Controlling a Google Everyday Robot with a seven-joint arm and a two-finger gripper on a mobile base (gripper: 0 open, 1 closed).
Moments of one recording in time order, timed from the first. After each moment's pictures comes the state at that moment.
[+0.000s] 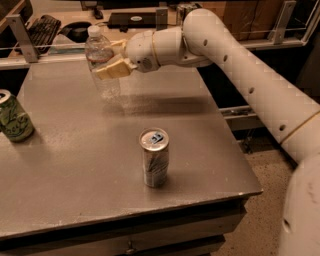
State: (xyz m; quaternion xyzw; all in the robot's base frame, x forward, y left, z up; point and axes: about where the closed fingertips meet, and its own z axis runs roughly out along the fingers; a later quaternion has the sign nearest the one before) arm 0.653 0.139 0.953 -0.60 0.51 0.35 0.51
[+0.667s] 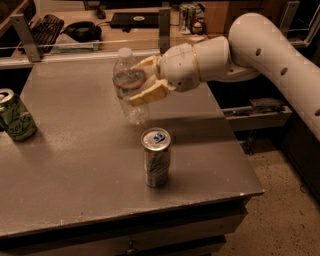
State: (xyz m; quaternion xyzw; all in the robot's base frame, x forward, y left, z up) arm 0.553 0.058 0.950 -0.65 0.47 0.35 0.48
